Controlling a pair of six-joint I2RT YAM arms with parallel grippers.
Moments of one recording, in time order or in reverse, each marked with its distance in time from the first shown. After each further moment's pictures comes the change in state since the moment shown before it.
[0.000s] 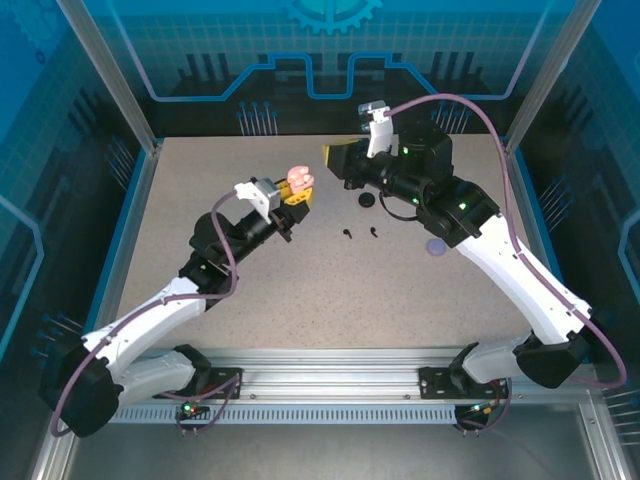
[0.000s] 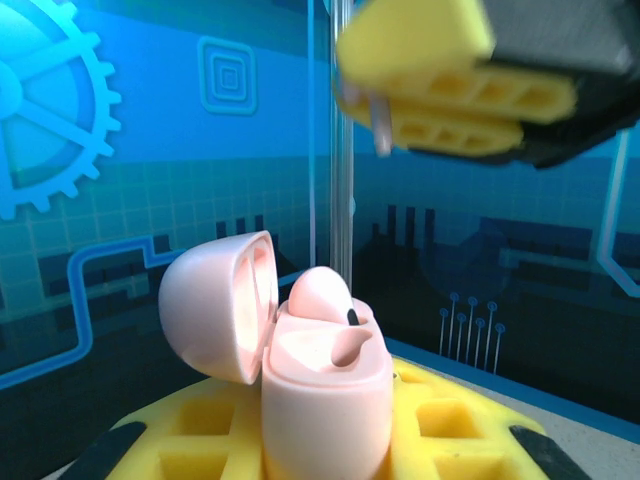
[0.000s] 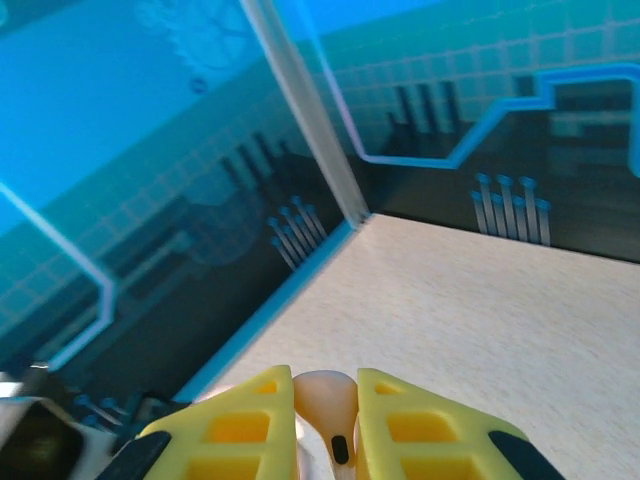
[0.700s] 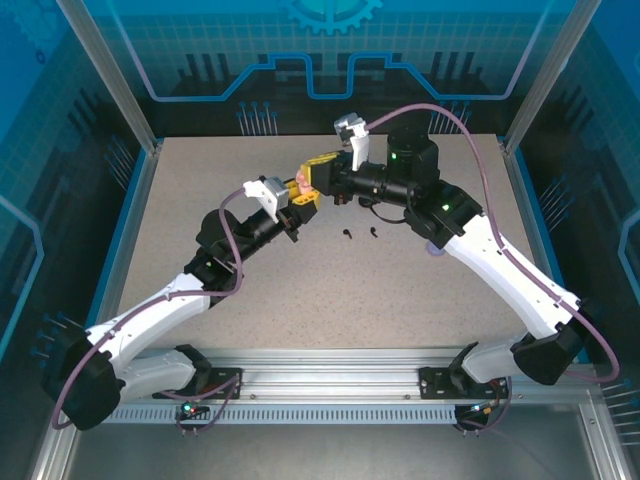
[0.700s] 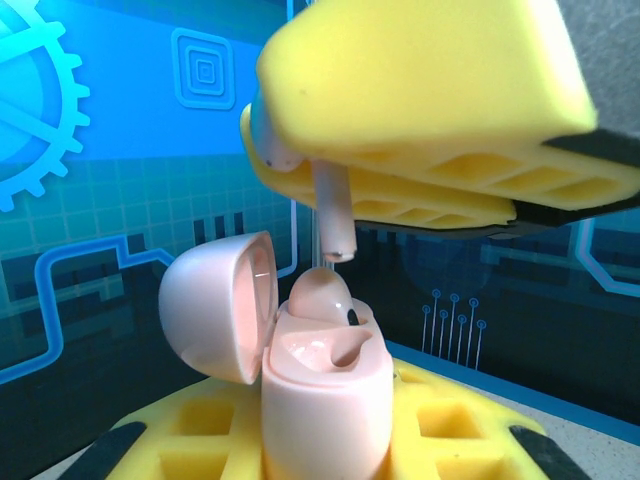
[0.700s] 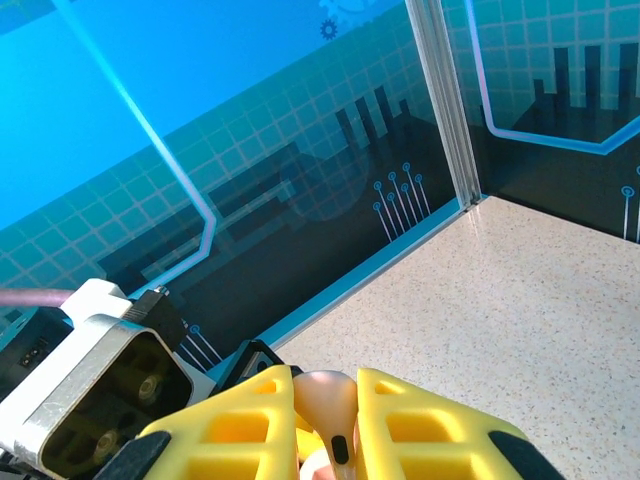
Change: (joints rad) left arm -0.030 0.034 0.035 -0.007 0.003 0.001; right arm 0.004 0.021 -0.087 0.121 -0.250 -0.057
